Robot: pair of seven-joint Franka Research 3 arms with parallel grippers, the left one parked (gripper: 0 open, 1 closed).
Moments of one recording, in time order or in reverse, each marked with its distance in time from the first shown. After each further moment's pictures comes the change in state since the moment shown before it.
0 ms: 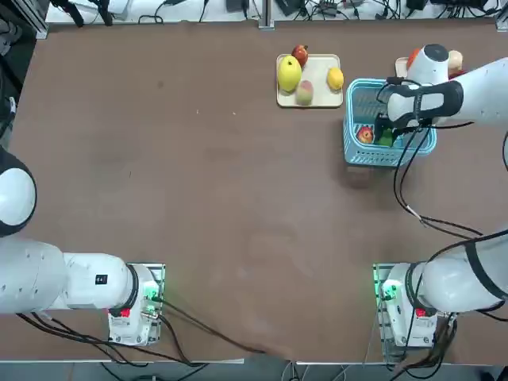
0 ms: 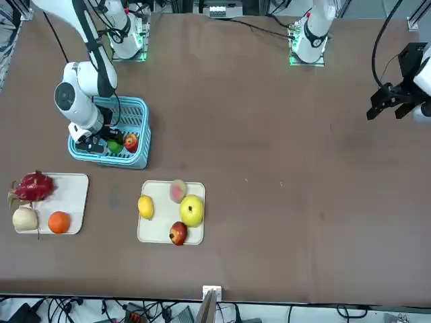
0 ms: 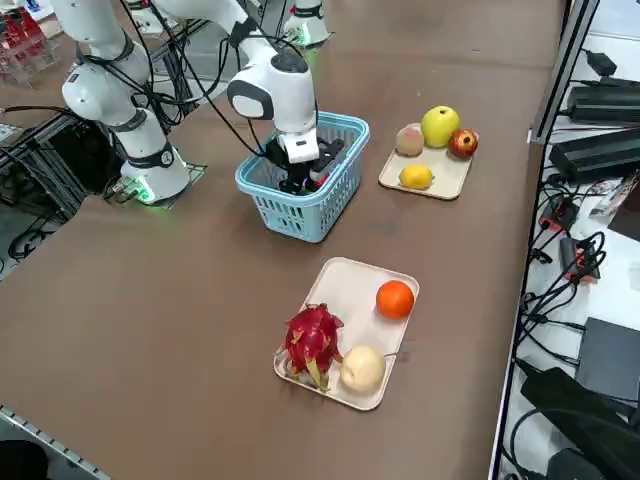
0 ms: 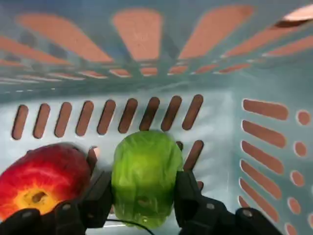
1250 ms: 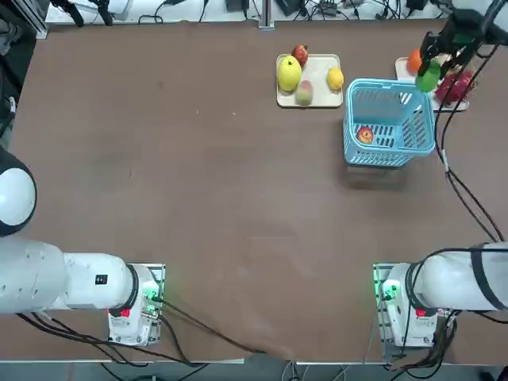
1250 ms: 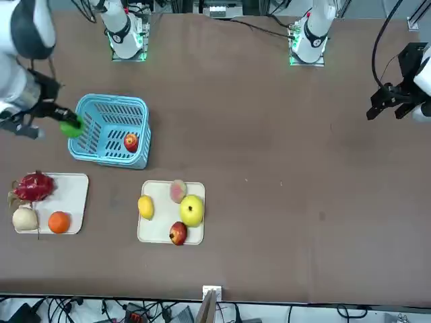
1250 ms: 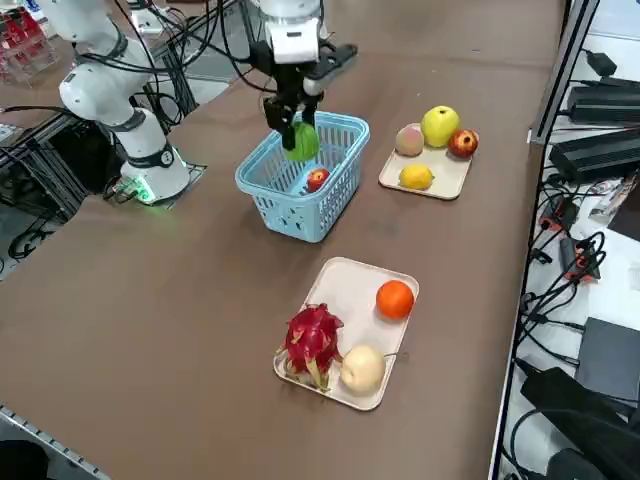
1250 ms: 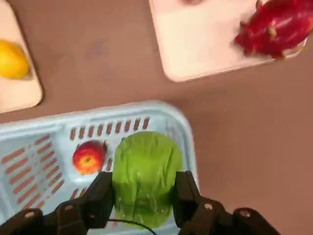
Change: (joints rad) arm -0.129 -0.134 -0.013 0.537 -0.008 -0.721 -0.042
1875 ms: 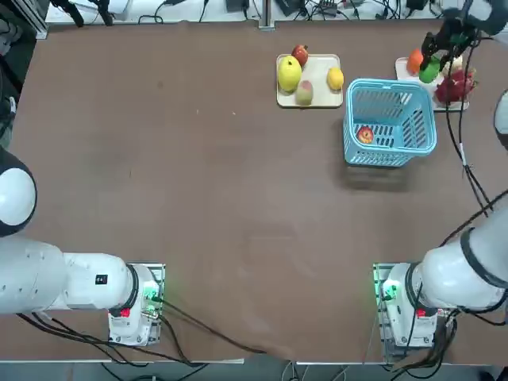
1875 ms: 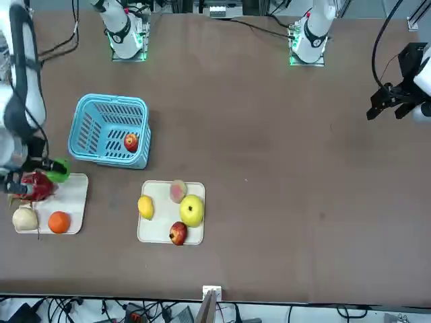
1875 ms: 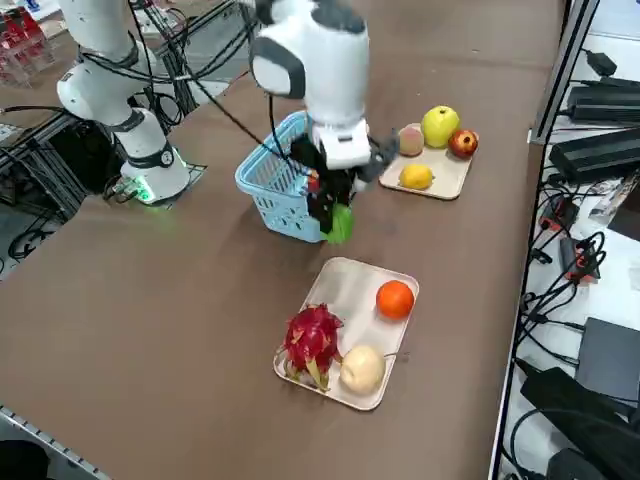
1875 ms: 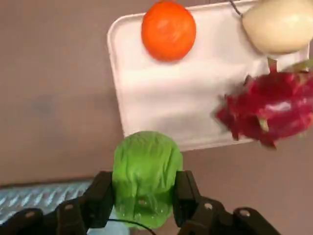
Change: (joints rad) arm -0.121 0.412 -0.003 0.233 -0.001 0.209 -0.196
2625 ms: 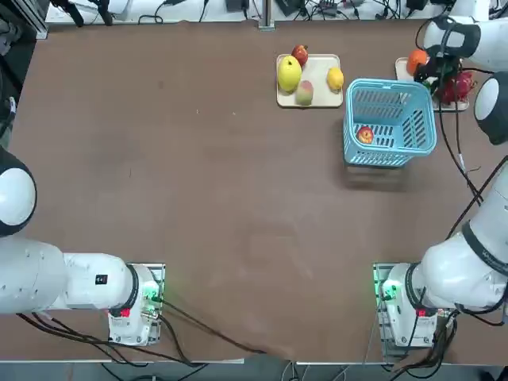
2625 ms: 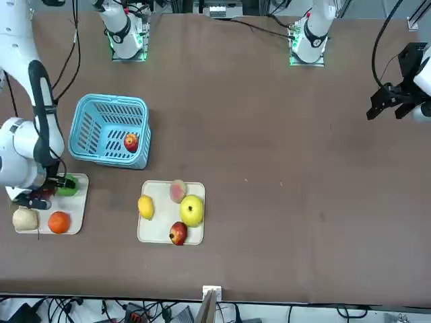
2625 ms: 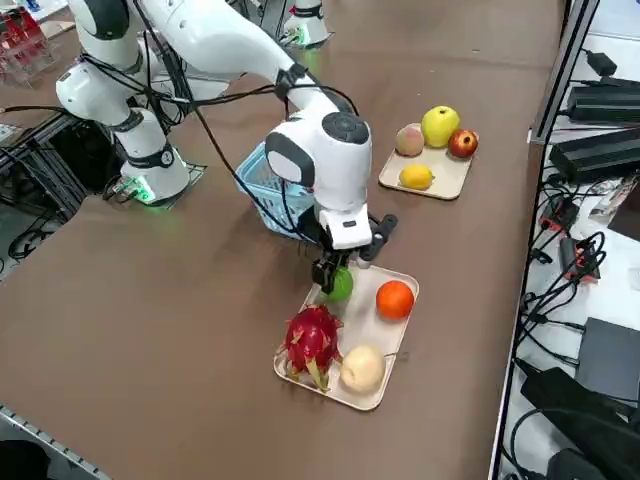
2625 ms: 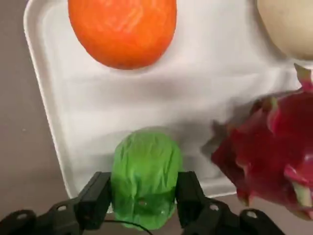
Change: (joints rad) arm -0.040 0.186 0.000 0.029 -0.038 0.163 -0.021
